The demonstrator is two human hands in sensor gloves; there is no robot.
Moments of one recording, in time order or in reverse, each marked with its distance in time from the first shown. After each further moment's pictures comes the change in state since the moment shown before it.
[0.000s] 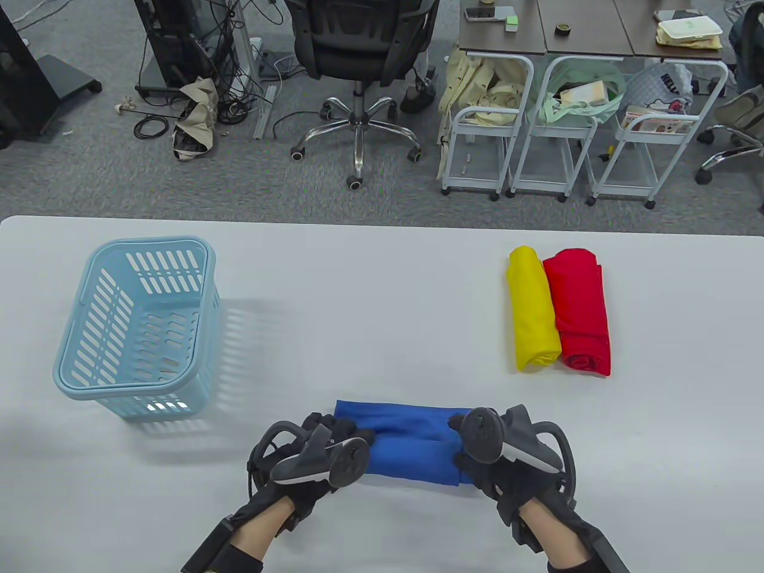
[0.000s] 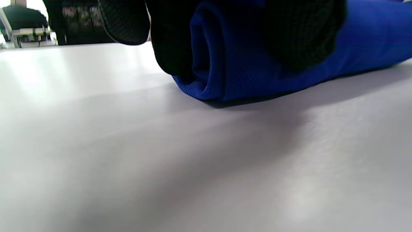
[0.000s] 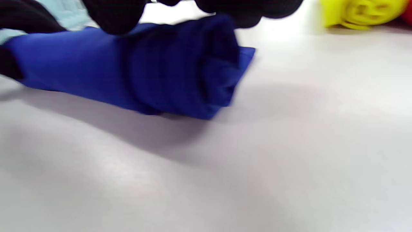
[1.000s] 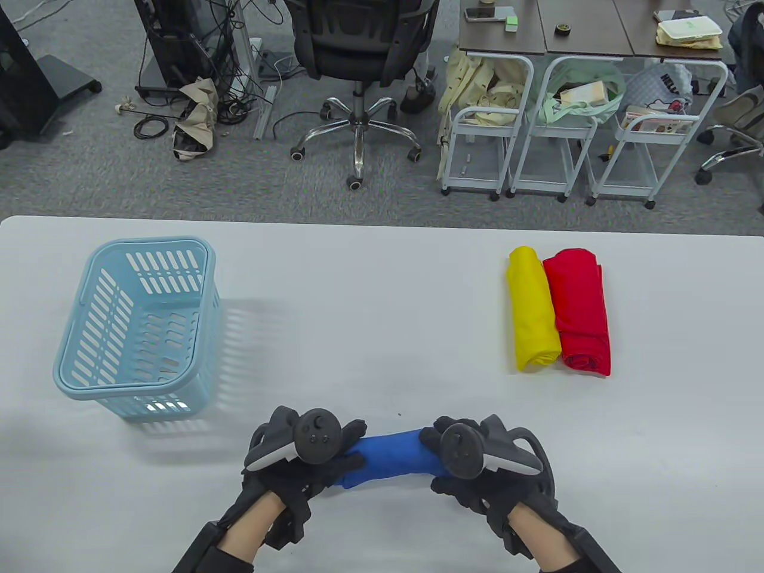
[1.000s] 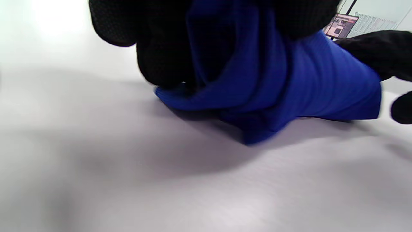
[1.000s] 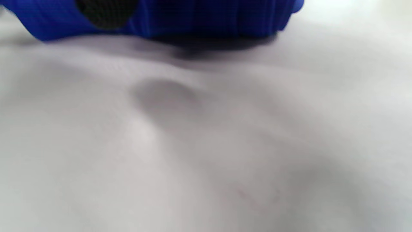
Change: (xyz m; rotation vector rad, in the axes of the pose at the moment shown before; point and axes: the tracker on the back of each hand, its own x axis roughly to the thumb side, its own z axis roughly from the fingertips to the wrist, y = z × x) left_hand -0.017 0.011 0.014 -0.007 0.087 0.171; right_hand 0.017 0.035 -0.018 0.167 -0.016 0.136
